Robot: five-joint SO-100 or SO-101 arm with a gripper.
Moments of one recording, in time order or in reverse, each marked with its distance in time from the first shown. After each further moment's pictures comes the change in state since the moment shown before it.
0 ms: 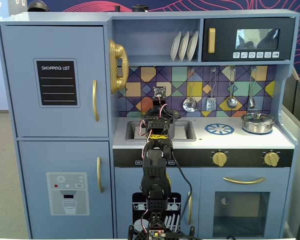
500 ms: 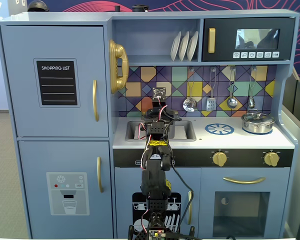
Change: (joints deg) arm 0.3 12.7 7.3 3.7 0.0
